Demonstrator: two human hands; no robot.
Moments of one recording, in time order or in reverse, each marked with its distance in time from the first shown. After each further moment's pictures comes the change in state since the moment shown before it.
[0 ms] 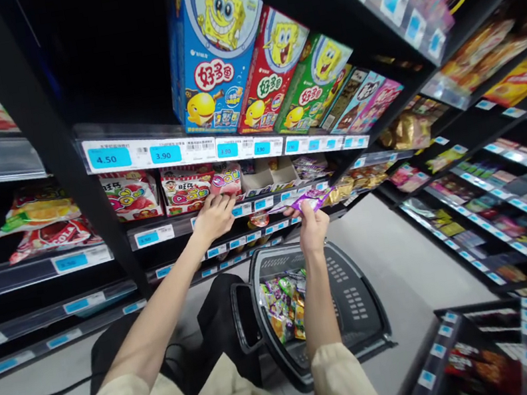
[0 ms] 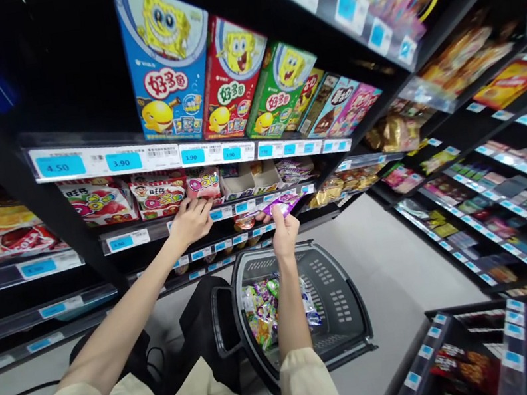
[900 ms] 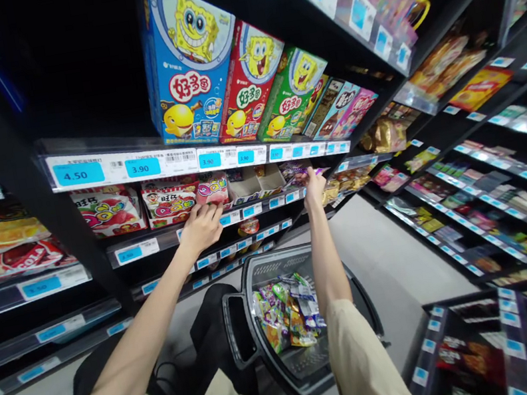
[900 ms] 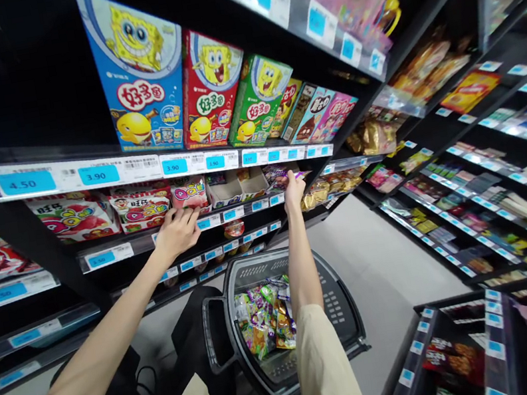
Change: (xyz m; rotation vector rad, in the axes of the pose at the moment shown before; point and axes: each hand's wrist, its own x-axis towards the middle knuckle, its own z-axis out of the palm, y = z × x) left_hand 0.000 -0.001 0.003 -0.029 0.020 -0.008; right_hand 0.178 0.087 -0.057 -0.052 0.310 0.191
